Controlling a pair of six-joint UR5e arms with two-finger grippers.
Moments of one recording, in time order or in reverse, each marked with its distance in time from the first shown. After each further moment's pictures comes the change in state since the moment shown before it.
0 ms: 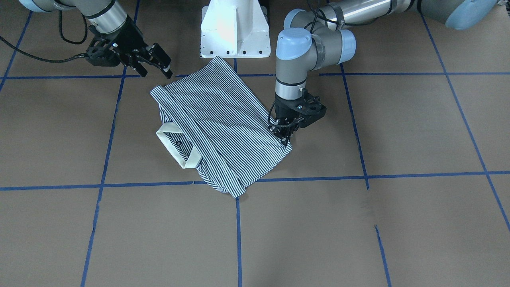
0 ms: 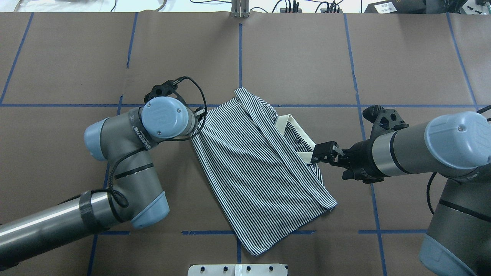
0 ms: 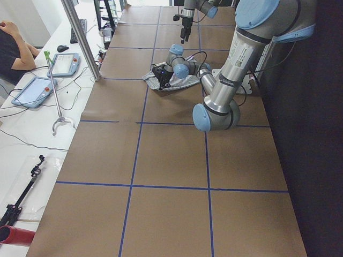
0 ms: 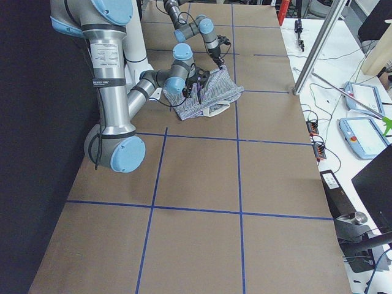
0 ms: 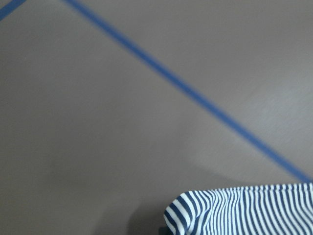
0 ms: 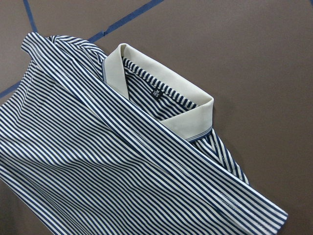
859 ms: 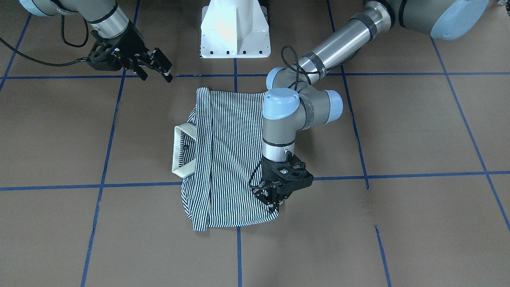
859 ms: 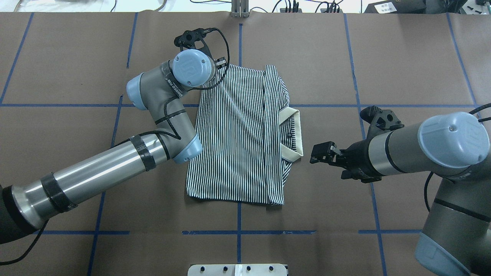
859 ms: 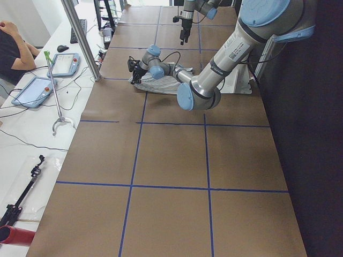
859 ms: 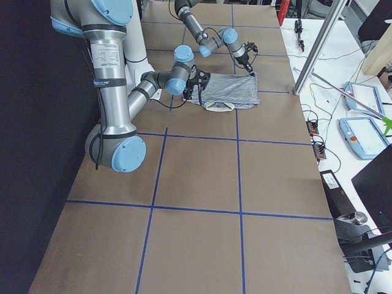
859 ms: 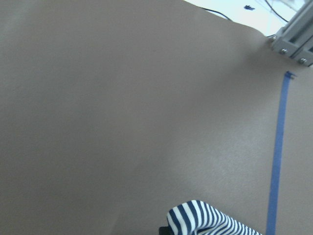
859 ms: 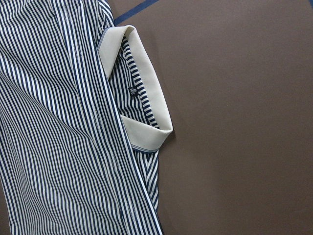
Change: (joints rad) left arm -0.119 -0.273 0.530 -0.387 0.103 0.323; right arm -0.003 0.011 -0.022 0.001 -0.002 -0.004
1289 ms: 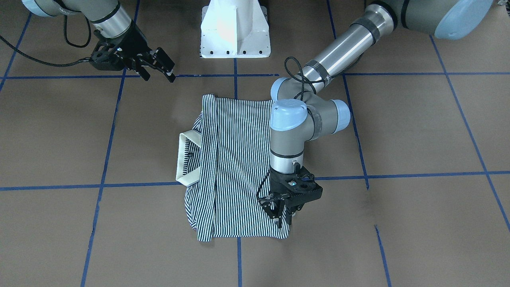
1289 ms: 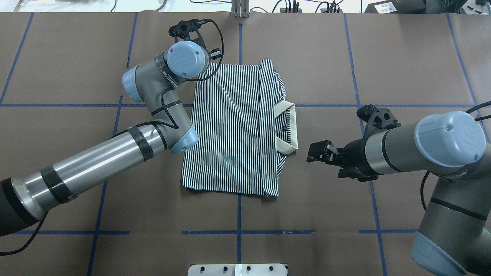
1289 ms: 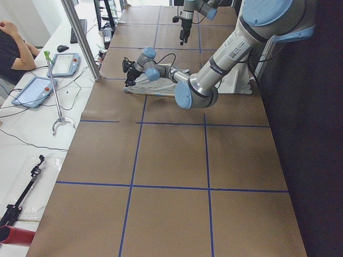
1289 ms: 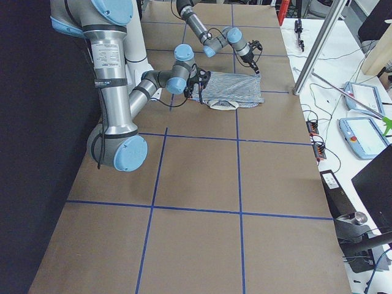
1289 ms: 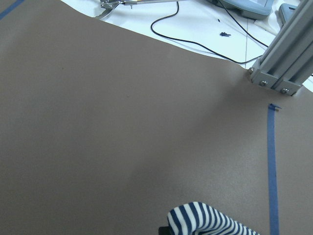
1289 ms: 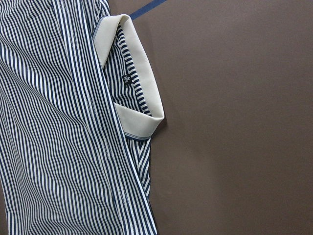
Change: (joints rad) left arm -0.033 -0.009 0.043 -0.028 0.007 0.053; right arm -0.003 0.018 -0.012 -0.002 -0.009 0.000
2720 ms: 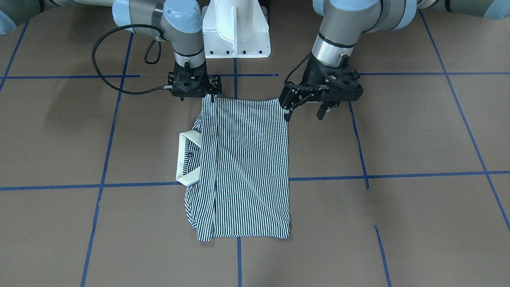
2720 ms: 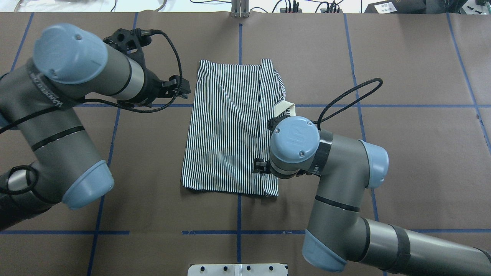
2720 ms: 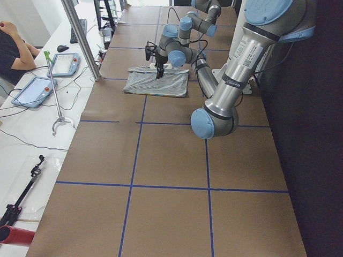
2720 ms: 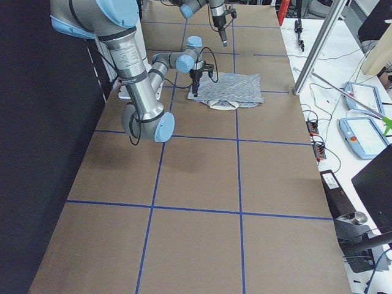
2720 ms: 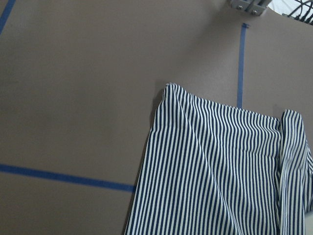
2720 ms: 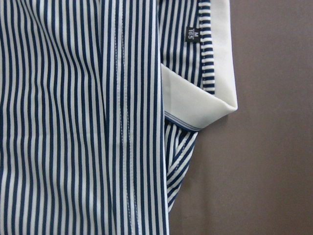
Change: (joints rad) left arm -0.012 0.424 -0.988 0.546 -0.405 0.090; right arm -0.136 0.458 -0.337 -0.503 -0.131 -0.357
